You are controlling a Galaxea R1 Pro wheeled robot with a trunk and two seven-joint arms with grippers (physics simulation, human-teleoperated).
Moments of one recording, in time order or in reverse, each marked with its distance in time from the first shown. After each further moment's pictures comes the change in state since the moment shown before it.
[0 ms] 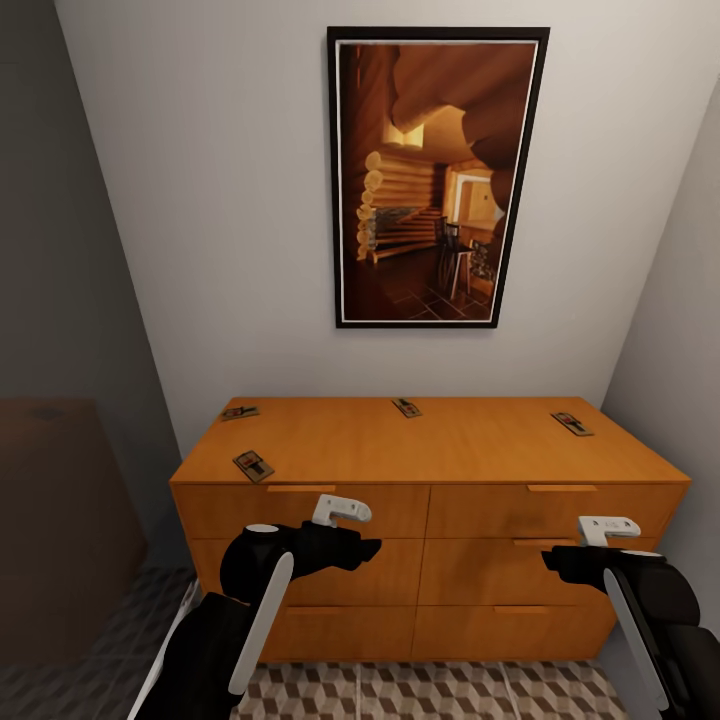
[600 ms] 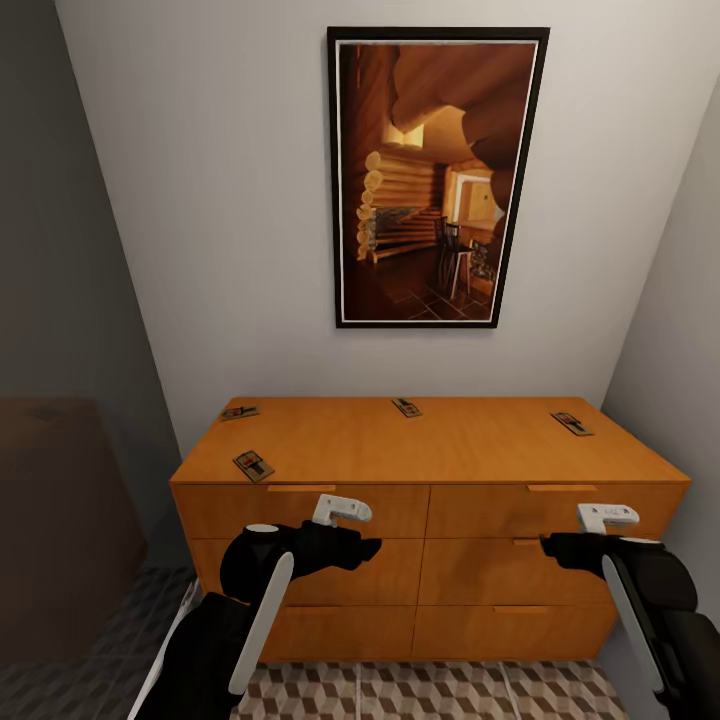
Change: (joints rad) left arm 0.000 0.000 -0.001 -0.001 0.000 -0.004 0.000; right arm -0.037 -0.001 0.001 -0.002 0.000 0.000 0.000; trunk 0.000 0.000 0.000
